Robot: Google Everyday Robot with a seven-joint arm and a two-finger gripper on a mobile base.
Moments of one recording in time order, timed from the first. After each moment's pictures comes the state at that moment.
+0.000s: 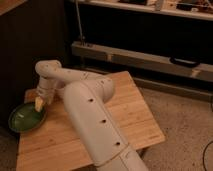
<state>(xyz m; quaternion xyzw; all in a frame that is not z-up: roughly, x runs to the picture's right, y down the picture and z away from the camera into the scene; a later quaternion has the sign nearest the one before) -0.381 0.098 0.869 -0.50 -0.05 0.25 0.83</state>
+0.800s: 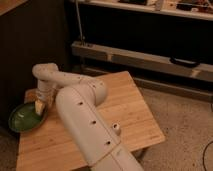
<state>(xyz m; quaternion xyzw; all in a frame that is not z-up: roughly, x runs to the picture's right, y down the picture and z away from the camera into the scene) -0.386 0.122 0.884 -0.52 -0.01 0.23 0.82</state>
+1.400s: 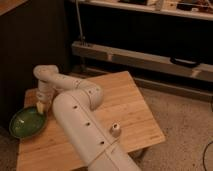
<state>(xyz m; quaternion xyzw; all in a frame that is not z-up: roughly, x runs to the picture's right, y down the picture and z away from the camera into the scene) -0.383 0.119 0.879 -0.56 -0.04 0.21 0.80</state>
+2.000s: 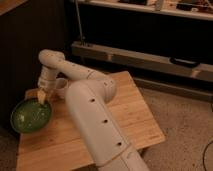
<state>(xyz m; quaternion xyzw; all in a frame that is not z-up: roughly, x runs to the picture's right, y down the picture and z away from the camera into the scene) -0.333 0.040 0.785 -0.58 -0.11 0.18 0.78</state>
